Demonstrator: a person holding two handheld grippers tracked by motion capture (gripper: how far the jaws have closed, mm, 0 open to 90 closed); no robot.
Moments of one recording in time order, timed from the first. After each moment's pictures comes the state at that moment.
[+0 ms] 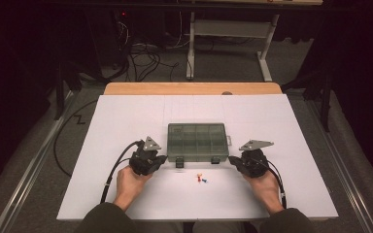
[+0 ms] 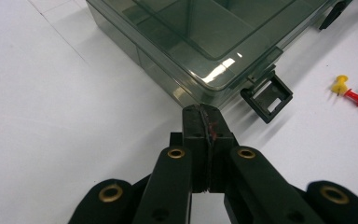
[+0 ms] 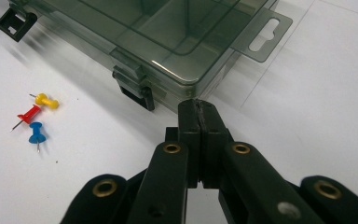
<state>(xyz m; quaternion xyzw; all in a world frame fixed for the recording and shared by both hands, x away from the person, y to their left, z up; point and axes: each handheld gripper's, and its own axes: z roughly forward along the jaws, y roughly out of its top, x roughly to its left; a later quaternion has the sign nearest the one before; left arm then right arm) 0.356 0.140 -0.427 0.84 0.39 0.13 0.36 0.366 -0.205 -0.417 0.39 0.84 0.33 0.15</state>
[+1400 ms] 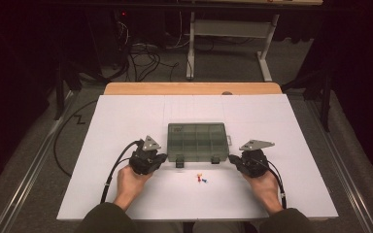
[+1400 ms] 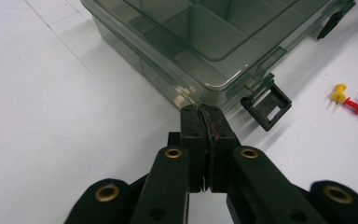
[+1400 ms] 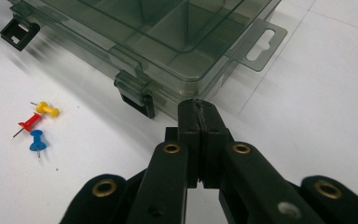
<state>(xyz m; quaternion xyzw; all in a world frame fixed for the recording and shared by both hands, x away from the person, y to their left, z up) 0.356 0.141 -0.424 0.83 0.39 0.15 0.37 0.365 -0.204 -0.416 0.39 0.84 0.34 0.16</state>
